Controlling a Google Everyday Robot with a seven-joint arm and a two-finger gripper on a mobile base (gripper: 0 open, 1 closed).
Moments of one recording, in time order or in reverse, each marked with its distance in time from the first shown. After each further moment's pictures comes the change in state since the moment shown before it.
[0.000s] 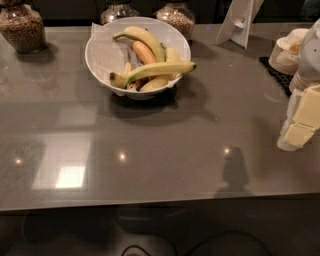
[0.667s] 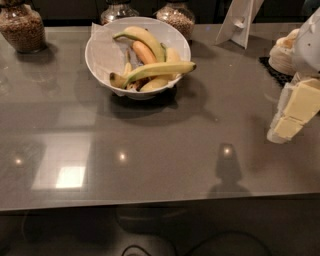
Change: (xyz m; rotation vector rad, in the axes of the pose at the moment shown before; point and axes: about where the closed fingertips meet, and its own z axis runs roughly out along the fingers) arm -0.016 -0.010 0.001 0.029 -0.064 -0.007
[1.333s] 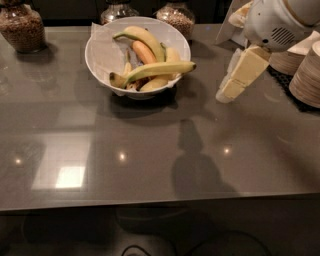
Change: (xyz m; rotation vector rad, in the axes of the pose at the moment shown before) arm -0.086 -0.063 0.017 0.106 -0.241 -0.049
